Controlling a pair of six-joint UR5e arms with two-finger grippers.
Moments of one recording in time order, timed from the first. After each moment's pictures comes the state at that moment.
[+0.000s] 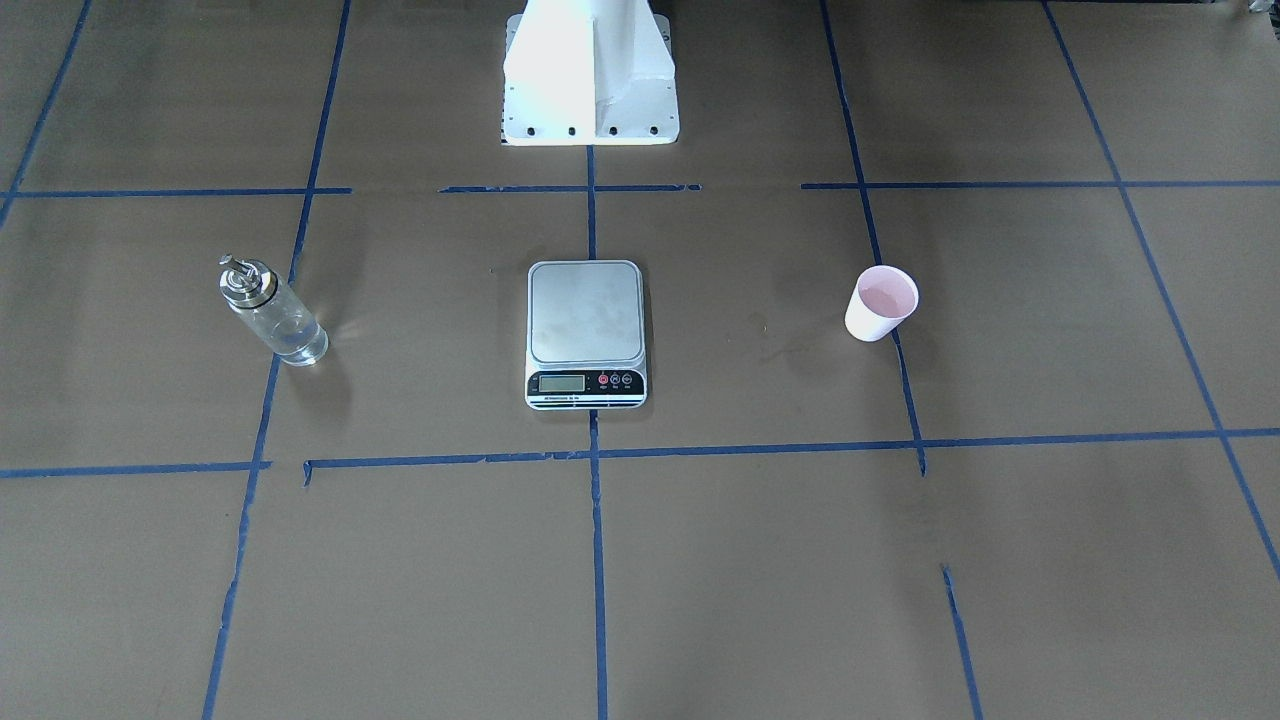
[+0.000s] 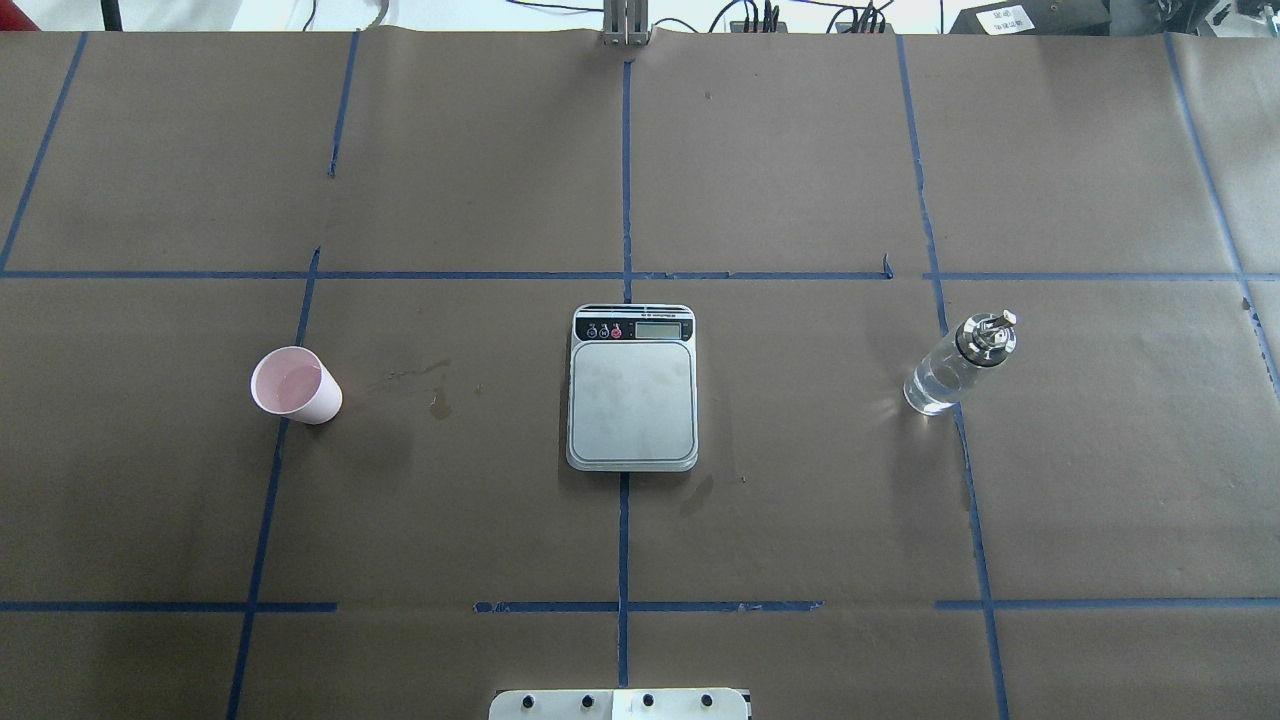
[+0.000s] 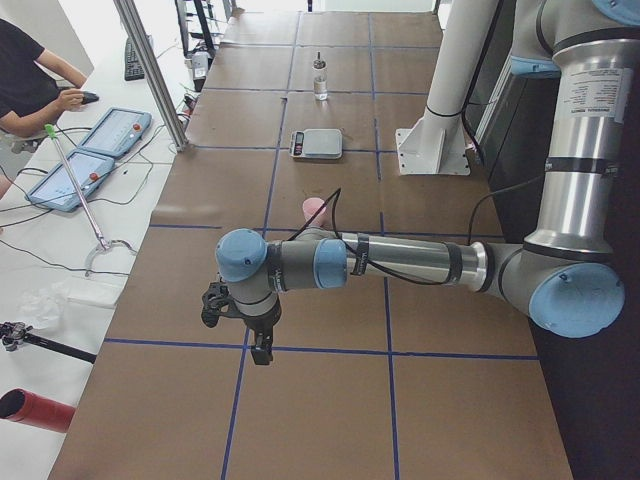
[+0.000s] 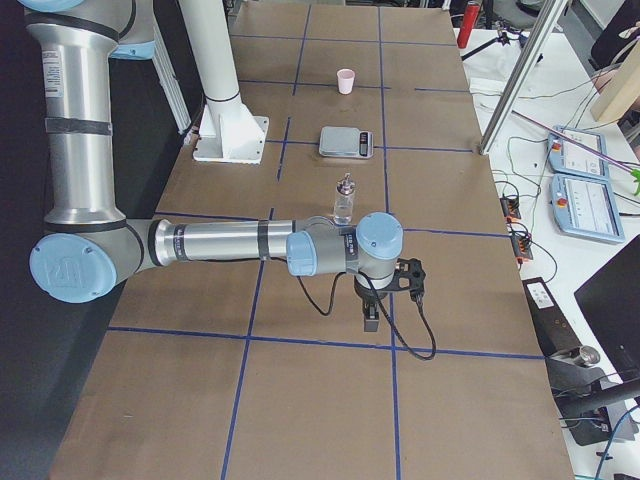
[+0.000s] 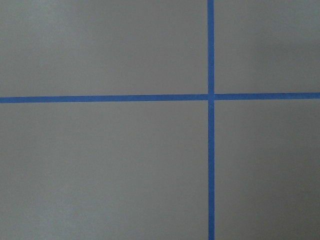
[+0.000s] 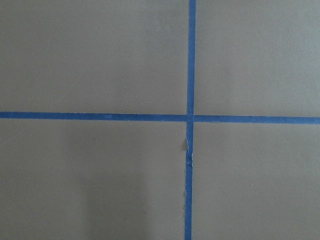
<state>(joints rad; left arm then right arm) -1.62 -1.62 -1.60 -1.41 -2.30 0.09 1.52 -1.58 1.66 -1.51 2.35 0.12</state>
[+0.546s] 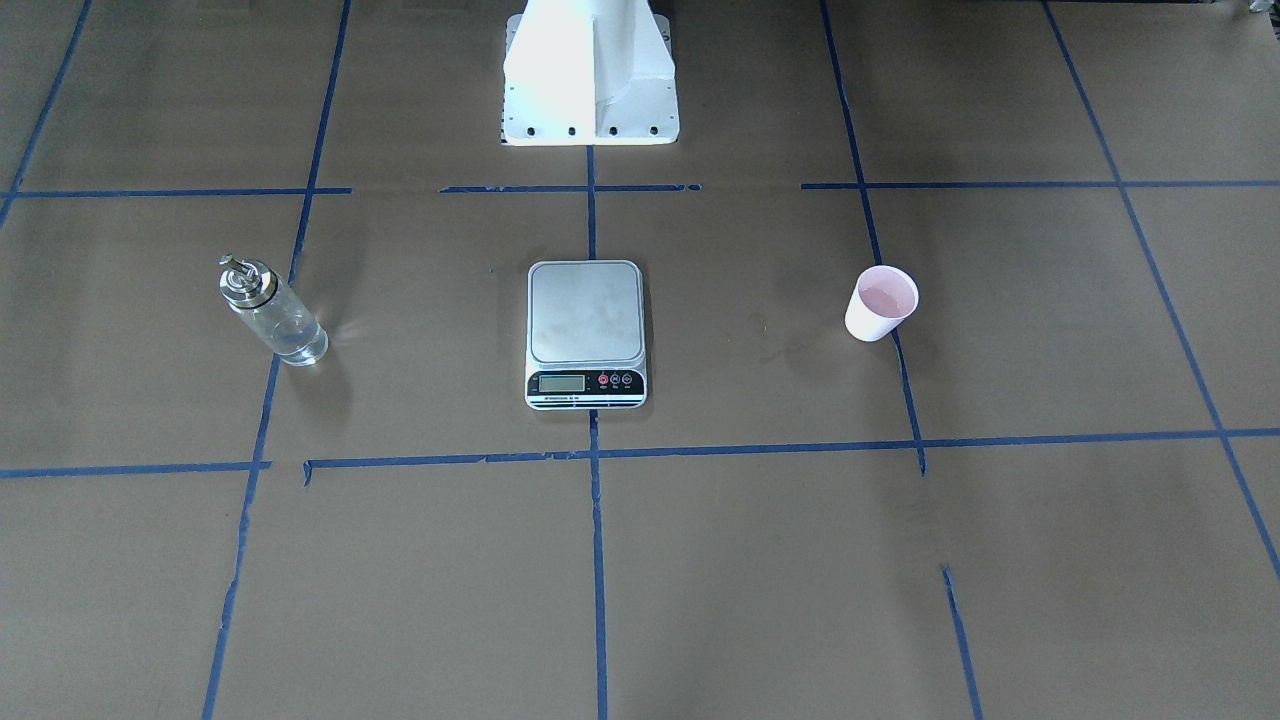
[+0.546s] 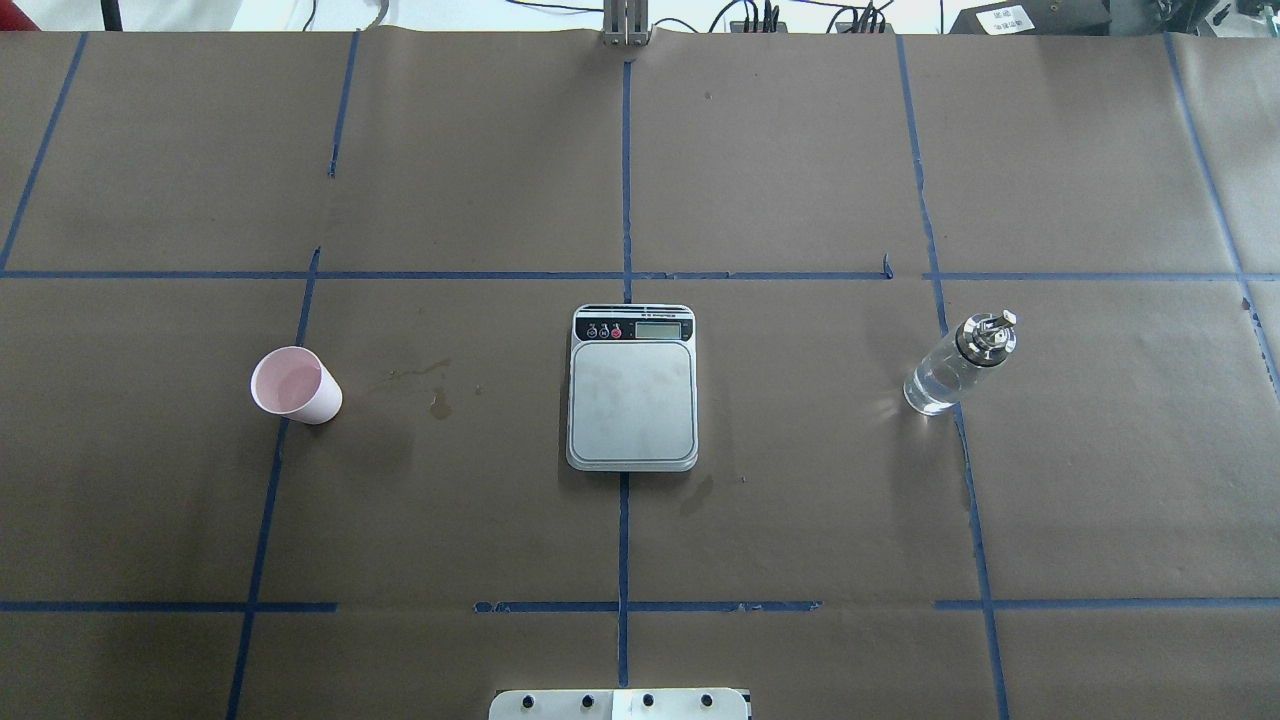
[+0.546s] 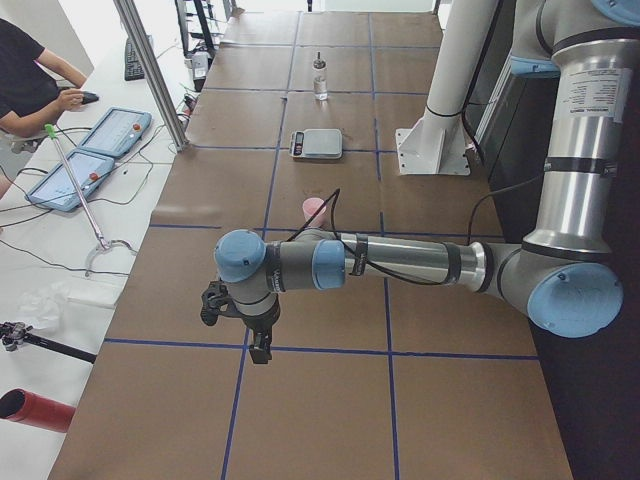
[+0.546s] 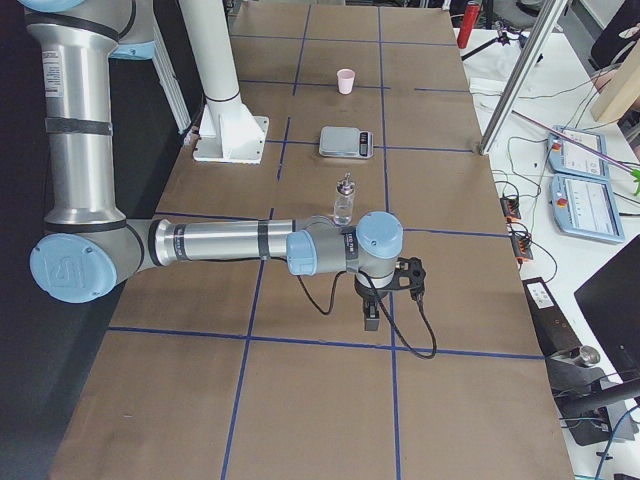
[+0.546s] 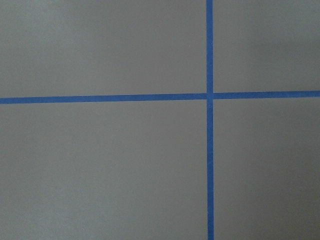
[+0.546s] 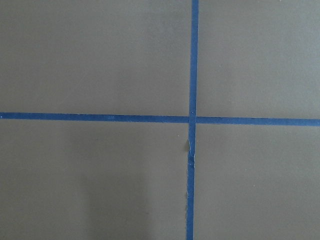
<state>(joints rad) -1.61 -1.62 -1.60 -1.43 -2.32 0.12 1.52 -1.58 1.66 -1.51 2.35 0.12</state>
